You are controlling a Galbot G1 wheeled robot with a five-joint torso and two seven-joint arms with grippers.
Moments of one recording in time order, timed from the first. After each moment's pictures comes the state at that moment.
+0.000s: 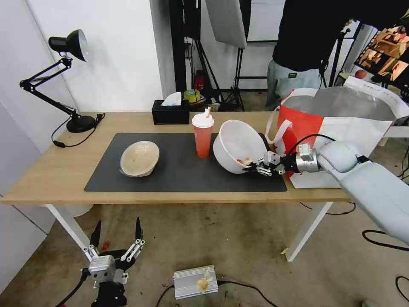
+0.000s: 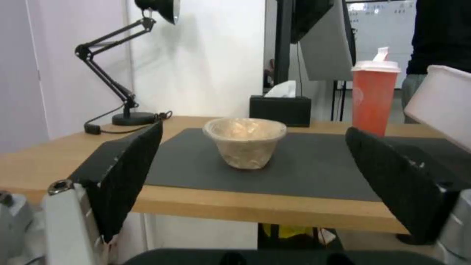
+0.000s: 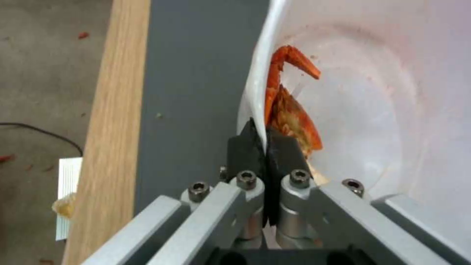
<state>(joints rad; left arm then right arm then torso) 1.99 -1.55 -0.51 -2.23 0.04 -0.47 -0.16 -0.33 0.71 -0.19 1.38 0.36 0.06 -1.03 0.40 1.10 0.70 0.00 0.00</state>
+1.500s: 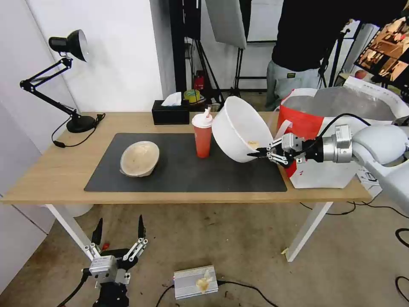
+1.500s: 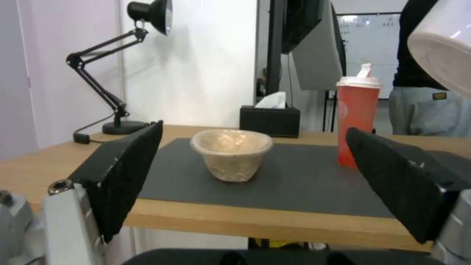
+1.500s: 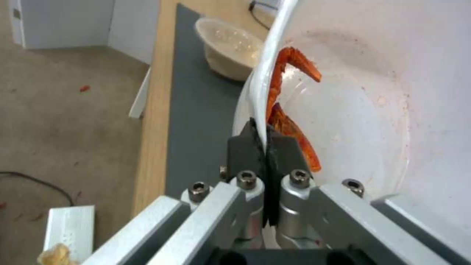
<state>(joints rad) 2.00 -1.55 -0.47 -2.26 0.07 -0.49 -0.17 -0.36 0.52 -0.07 1.70 0.59 0.00 -0.98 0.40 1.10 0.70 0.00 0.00</state>
